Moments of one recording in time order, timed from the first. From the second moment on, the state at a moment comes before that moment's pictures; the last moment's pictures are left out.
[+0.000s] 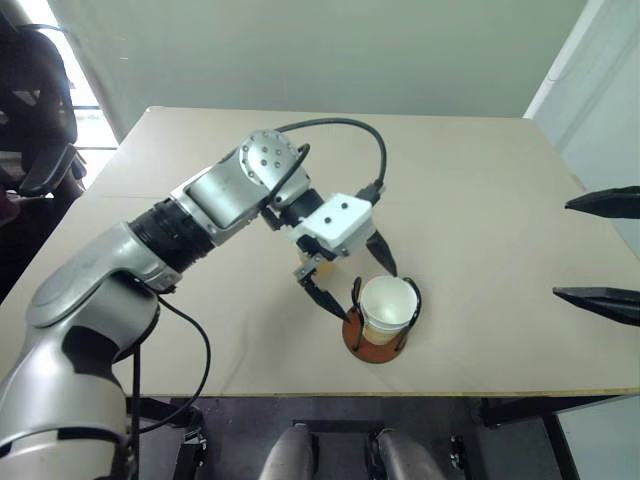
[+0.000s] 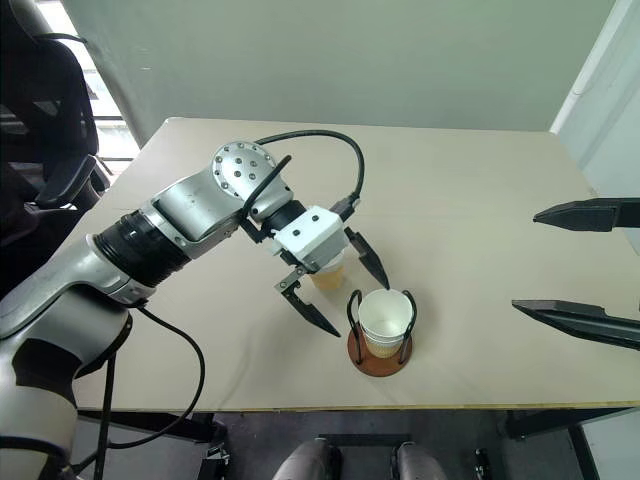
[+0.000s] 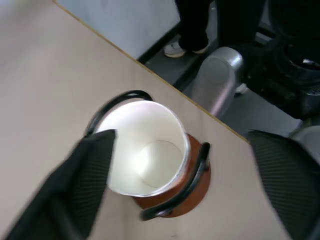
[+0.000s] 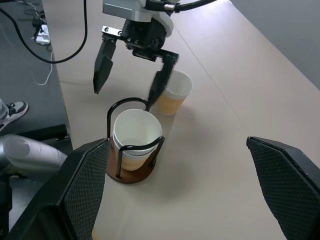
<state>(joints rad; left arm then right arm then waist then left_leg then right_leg) -1.35 0.72 -0.86 0.29 -0.62 -0.04 -1.58 -0.17 -1.32 -0.96 -0.61 1.01 1.05 1.21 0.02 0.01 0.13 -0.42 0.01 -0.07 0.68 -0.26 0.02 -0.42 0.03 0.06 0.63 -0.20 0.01</state>
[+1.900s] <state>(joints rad) -1.12 0.59 -0.44 0.83 0.02 -0.20 -1.58 -0.19 -1.33 -0.85 -0.57 0.94 0.95 1.23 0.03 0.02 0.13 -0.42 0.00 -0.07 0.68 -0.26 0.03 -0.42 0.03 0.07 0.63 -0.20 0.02</state>
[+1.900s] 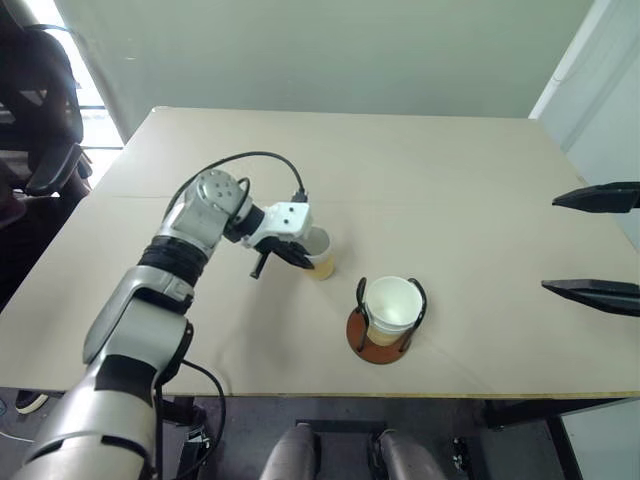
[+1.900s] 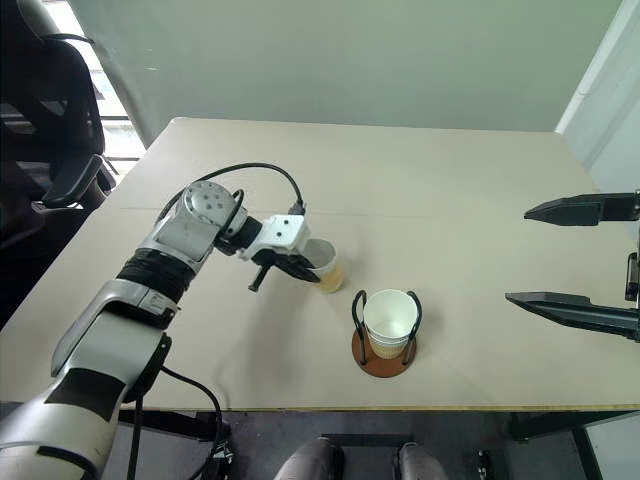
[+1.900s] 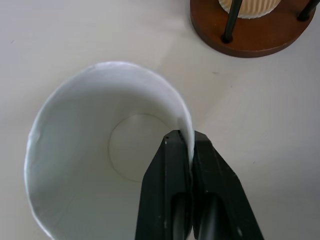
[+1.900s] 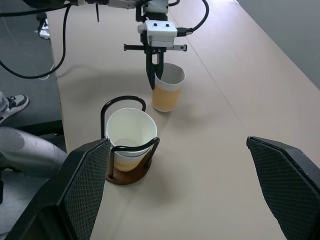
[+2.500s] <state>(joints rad) -1.39 0.75 -0.60 0.35 -0.59 0.00 -1.58 -0.18 -1.34 -0.85 -0.55 0.89 0.94 1.26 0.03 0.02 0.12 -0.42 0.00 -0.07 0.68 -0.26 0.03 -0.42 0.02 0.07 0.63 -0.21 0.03</state>
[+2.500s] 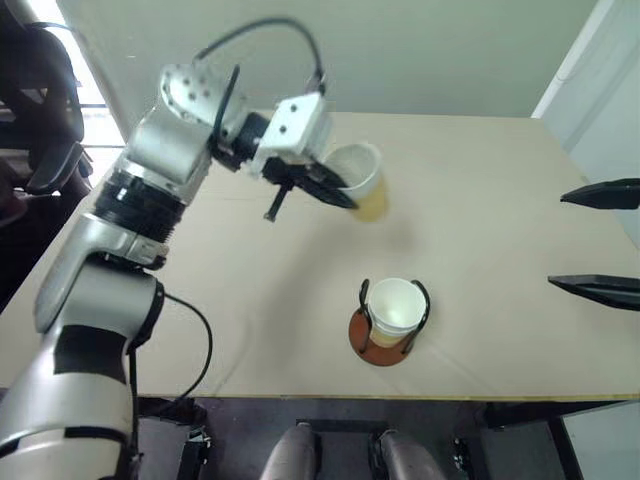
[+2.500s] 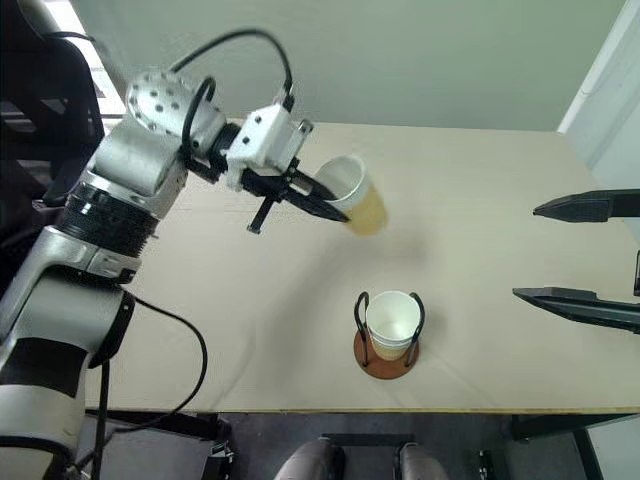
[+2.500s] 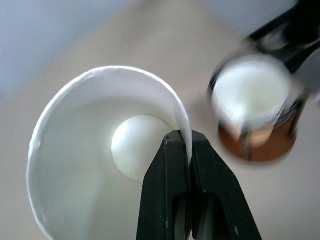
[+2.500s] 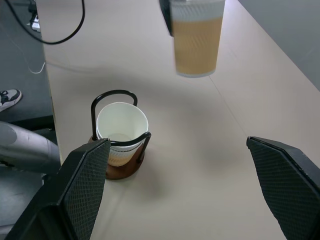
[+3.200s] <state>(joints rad) -1.42 0.73 -0.97 0.31 -0.69 -0.14 -1.58 -0.15 -1.33 -0.96 -0.62 0.88 1.03 1.27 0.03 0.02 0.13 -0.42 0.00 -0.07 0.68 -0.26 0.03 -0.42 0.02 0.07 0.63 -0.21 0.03</state>
